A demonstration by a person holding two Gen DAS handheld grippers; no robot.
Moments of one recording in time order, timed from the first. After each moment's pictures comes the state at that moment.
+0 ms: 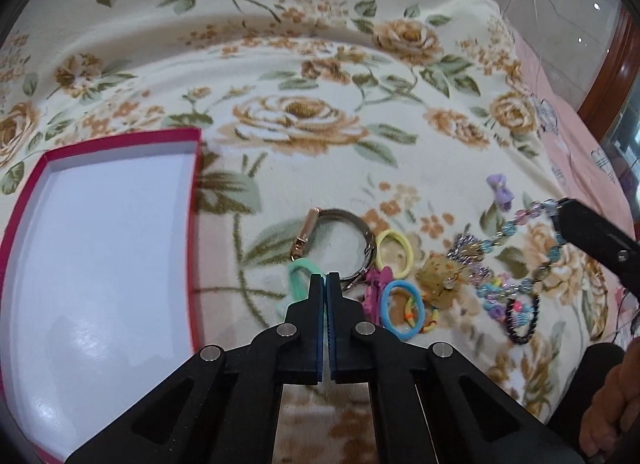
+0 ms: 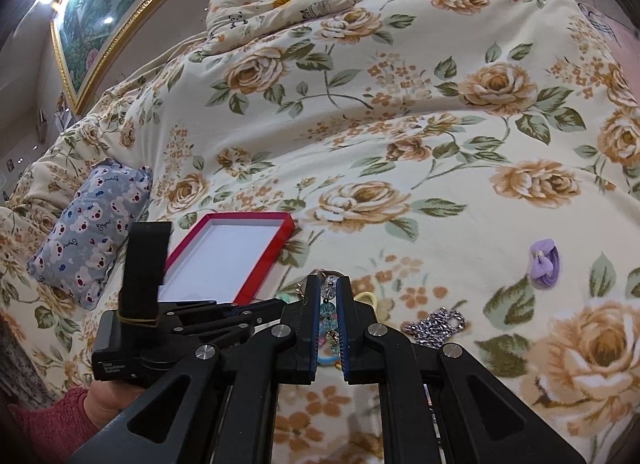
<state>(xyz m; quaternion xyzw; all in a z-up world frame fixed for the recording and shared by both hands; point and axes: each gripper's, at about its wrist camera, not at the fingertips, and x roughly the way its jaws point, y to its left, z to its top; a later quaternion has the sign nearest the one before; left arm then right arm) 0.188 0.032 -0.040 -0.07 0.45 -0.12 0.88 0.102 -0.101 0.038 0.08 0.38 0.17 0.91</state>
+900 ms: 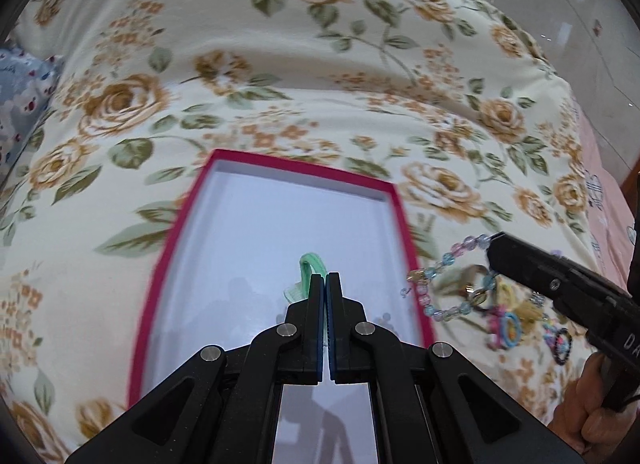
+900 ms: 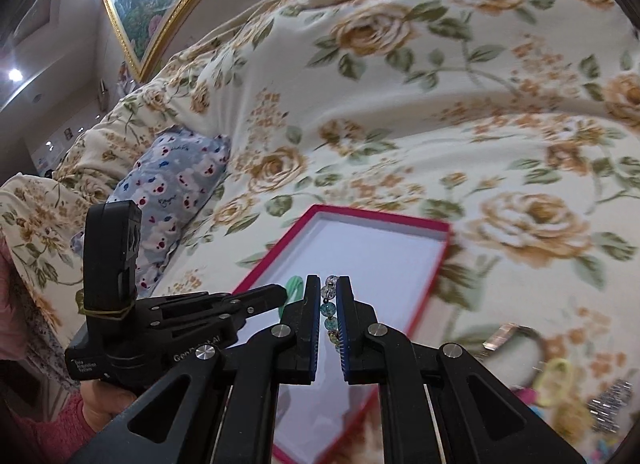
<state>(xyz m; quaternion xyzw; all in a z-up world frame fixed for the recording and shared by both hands) 0.129 0.177 0.000 -0.13 0.41 0.00 0.90 0.169 0.062 0.005 0.08 0.41 0.32 0.85</state>
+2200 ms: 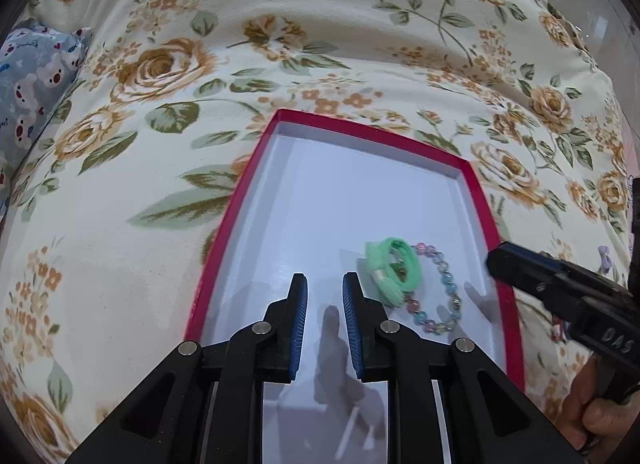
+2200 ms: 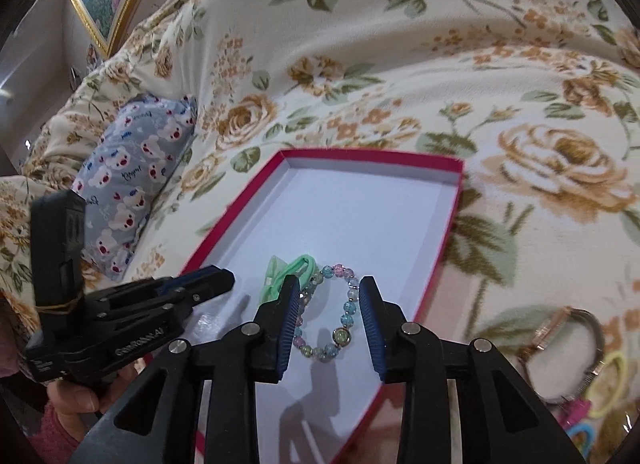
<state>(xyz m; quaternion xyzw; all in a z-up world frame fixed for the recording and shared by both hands) 0.149 0.194 -0.035 -0.12 0.45 0.06 0.88 0.189 0.059 -0.043 0.08 0.47 0.28 0.83</state>
